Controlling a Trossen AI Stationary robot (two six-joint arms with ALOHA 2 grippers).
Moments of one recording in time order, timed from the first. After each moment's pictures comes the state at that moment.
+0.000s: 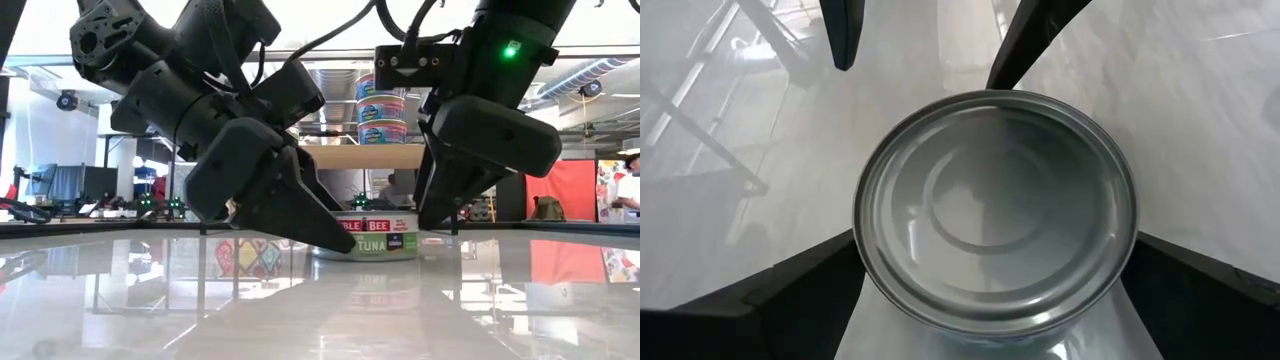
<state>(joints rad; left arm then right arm) -0.29 1.97 0.87 0.51 -0.23 -0.03 0.42 1.97 1.31 -0.73 0.56 0.53</state>
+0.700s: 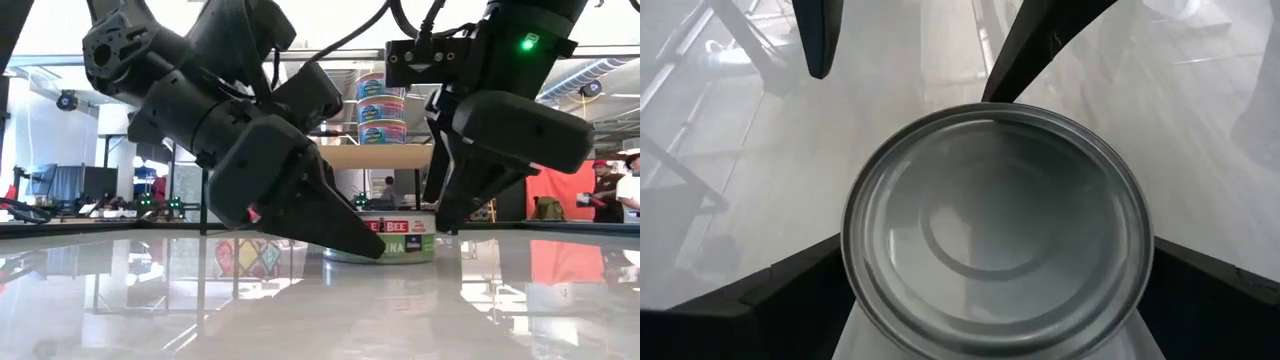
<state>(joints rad) -0.29 2.06 0.93 0.56 -0.17 -0.06 0.42 1.97 1.30 -0.73 0.56 0.51</state>
